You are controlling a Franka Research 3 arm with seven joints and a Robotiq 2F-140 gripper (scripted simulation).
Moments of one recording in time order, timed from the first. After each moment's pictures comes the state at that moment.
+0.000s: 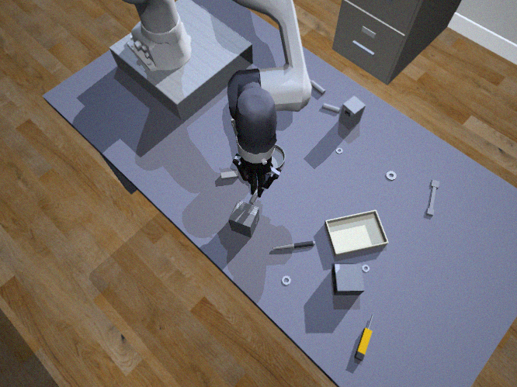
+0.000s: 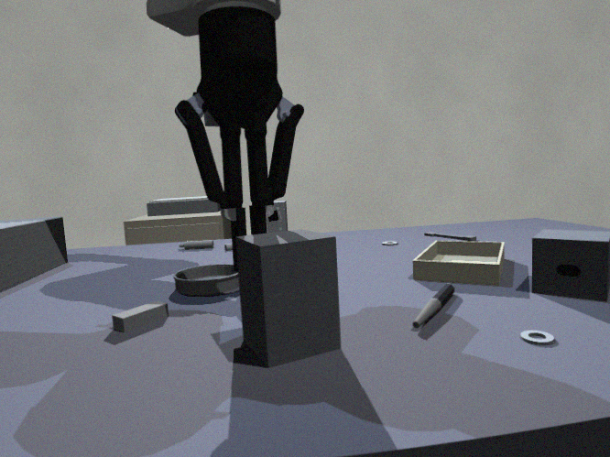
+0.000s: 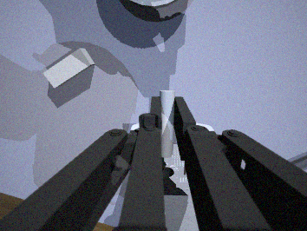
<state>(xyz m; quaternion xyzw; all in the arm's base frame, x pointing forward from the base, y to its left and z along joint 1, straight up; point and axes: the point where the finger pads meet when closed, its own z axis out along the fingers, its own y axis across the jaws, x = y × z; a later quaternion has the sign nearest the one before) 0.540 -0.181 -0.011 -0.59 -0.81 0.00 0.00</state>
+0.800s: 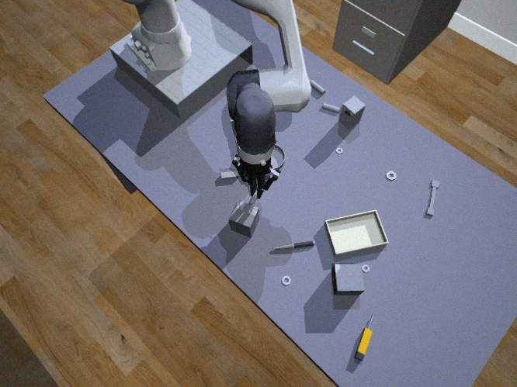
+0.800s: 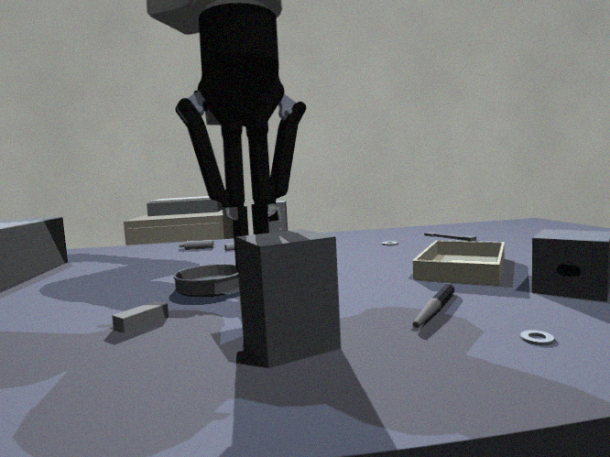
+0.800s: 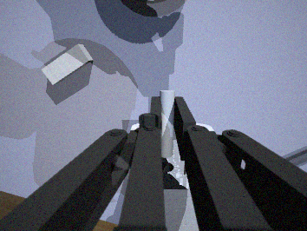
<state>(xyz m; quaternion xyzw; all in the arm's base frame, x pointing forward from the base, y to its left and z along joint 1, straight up) 0.542 -0.185 -0.010 -0.59 -0.81 0.00 0.00</state>
